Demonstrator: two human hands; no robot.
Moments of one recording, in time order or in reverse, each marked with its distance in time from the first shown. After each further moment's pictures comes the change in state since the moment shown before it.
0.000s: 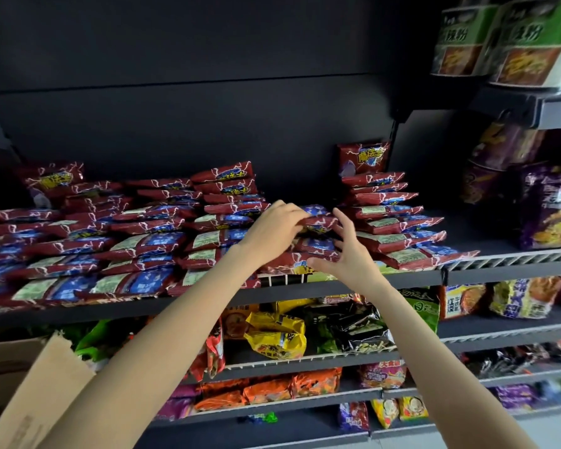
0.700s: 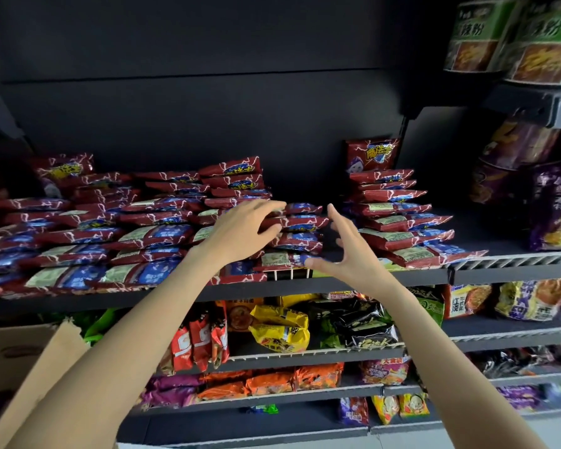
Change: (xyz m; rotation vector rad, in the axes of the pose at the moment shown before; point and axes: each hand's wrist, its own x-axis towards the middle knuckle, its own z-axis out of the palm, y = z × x) left_hand -0.039 -0.028 -0.038 0.038 -0.099 -0.141; right_hand -0.006 -0.015 -0.001 -0.153 -0.105 -0.092
